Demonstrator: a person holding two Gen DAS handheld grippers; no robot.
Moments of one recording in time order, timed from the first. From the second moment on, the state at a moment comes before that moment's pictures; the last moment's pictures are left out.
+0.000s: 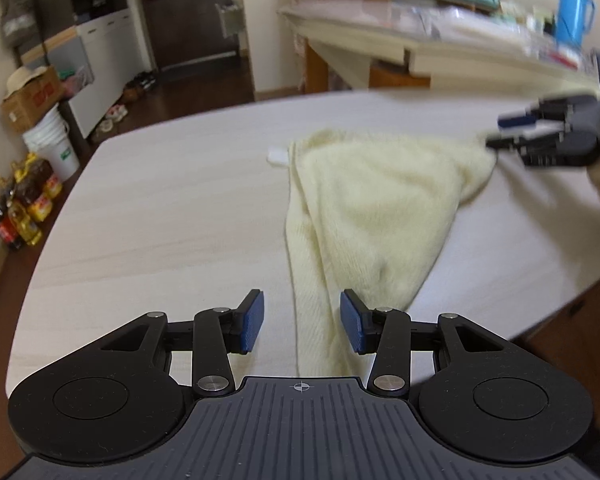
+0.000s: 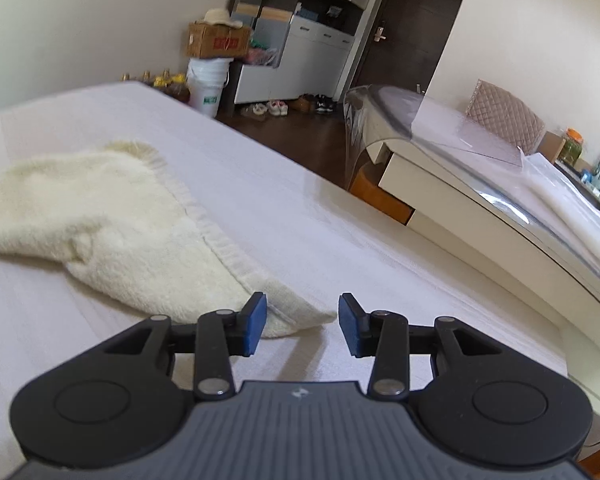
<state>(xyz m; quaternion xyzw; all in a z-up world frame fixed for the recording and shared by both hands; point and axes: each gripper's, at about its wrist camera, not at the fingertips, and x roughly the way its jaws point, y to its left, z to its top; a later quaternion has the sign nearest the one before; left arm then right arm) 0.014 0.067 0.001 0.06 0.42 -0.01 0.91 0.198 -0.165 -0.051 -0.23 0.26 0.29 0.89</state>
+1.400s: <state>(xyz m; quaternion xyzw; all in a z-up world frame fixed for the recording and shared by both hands) 0.097 0.092 0.016 0.09 0.40 -0.26 0.87 -0.013 -0.029 -0.047 -0.20 0.15 0.52 0.82</state>
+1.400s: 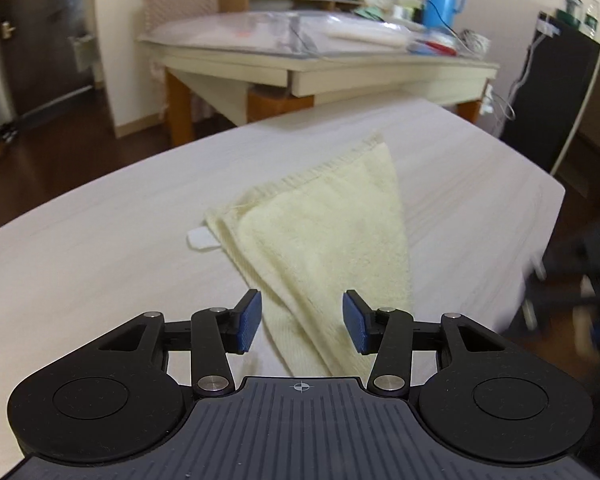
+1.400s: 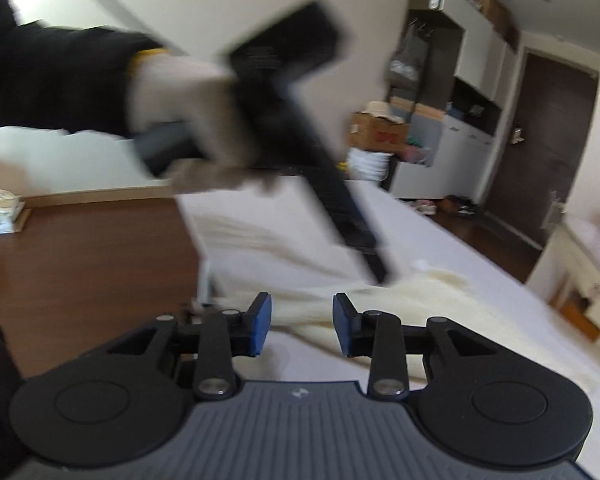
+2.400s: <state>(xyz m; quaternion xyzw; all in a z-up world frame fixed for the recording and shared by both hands) 0.111 0.092 -0.008 0.13 0.42 -0.28 0.86 -0.086 0.017 -0.061 -0.38 0.12 0.50 0.77</state>
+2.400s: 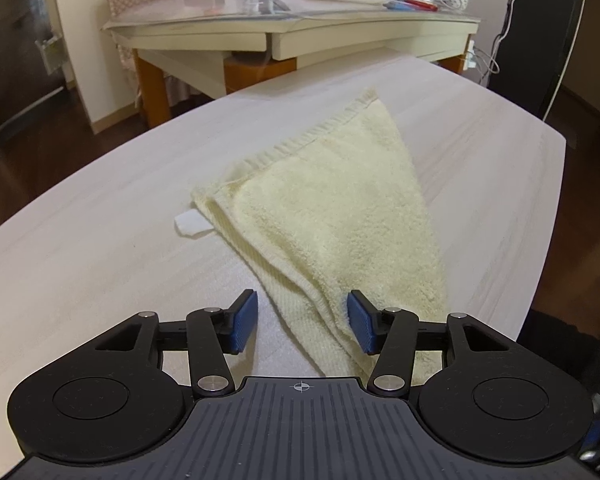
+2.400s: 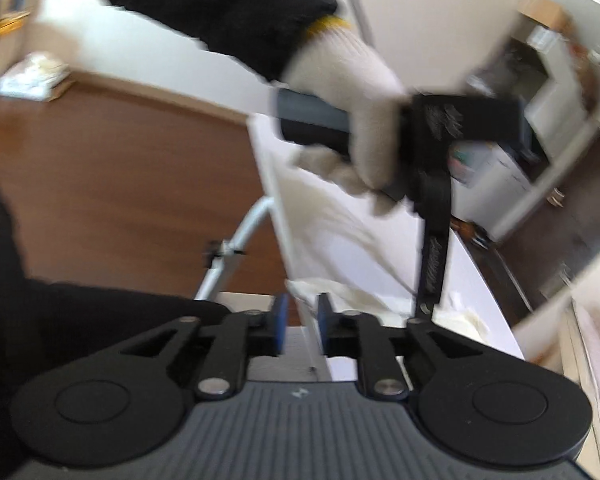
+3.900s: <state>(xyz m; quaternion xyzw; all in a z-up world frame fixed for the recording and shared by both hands) 0.115 0.101 -0.012 0.13 0.42 -0.30 0.85 -0.044 0.038 -0.070 -0.39 0.09 0.46 0.79</state>
